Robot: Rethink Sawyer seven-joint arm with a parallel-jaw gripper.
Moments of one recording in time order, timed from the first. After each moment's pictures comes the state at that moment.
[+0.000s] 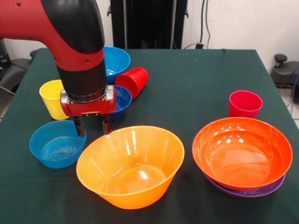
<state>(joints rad) -0.60 -0.37 0.33 1.24 -0.38 0.78 1.47</state>
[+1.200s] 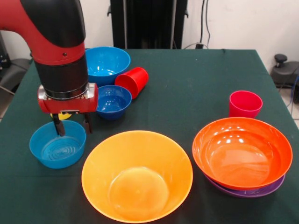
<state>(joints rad) -0.61 -0.38 0.32 1.17 -0.38 0.82 1.47</state>
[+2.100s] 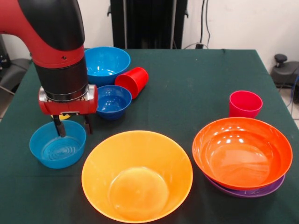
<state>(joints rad) -0.62 -0.37 0.32 1.17 -0.38 0.82 1.47</state>
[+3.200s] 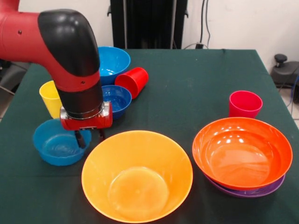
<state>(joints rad) -0.62 -0.27 0.32 1.19 -0.38 0.73 1.47</state>
